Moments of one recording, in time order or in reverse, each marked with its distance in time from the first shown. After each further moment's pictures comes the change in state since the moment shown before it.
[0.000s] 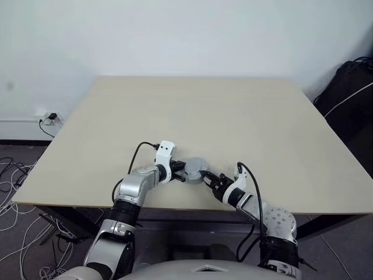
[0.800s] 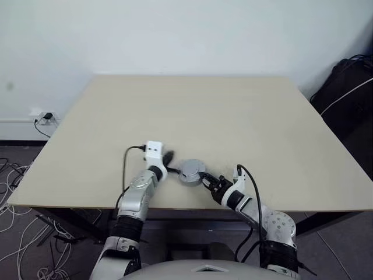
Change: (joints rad) left arm 0.155 -0.086 0.124 -0.015 0.030 -0.540 0.293; right arm 0.040 0.014 0.010 -0.016 0.063 -0.013 -0.012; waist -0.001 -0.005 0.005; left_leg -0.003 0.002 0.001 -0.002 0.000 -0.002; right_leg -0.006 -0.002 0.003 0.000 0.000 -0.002
